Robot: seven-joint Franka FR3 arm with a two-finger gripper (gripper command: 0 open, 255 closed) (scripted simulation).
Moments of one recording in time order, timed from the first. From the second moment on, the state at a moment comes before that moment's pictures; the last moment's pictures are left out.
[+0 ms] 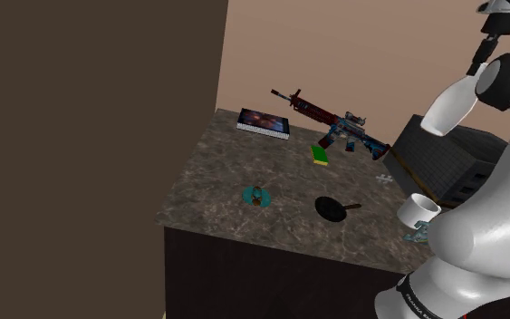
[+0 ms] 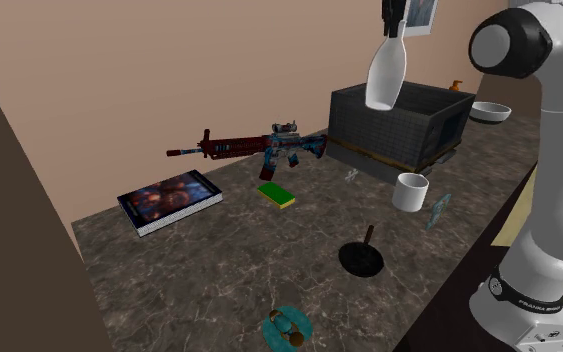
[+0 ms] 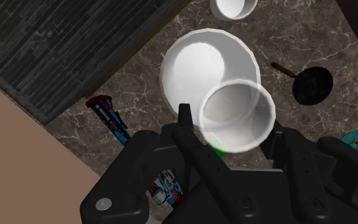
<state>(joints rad) -0.75 0.34 -0.42 -0.77 0.03 1.05 -1.17</state>
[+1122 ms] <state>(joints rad) -0.66 0.11 -0.40 -1.34 -0.06 1.40 -1.11</state>
